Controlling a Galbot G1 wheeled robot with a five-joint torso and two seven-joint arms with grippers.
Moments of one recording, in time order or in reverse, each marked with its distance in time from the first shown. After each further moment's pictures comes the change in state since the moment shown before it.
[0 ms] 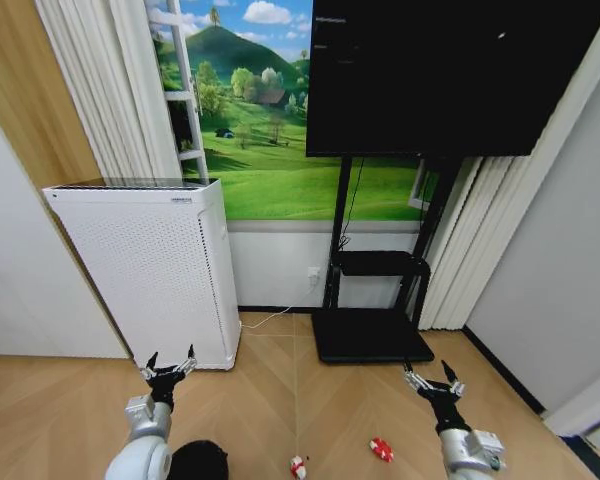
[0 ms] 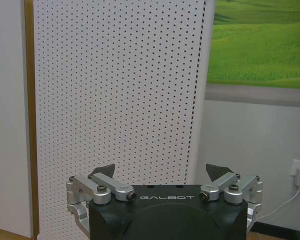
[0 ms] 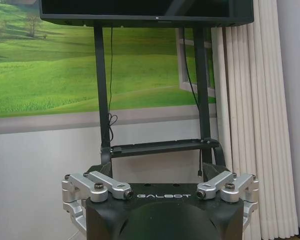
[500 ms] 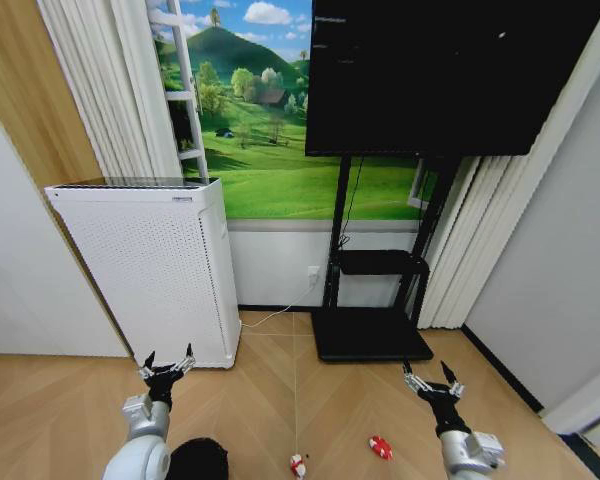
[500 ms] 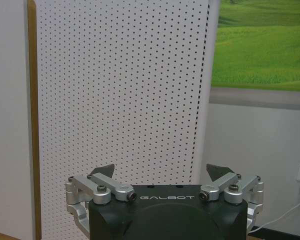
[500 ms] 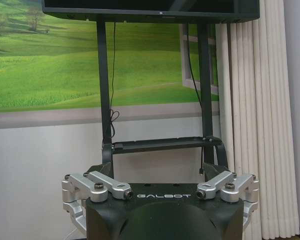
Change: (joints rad) left arm 0.002 0.015 -0.002 -0.018 -0.010 0.006 -0.027; right arm -0.016 -0.002 -0.001 0.003 -0.011 0.004 -0.005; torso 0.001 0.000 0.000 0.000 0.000
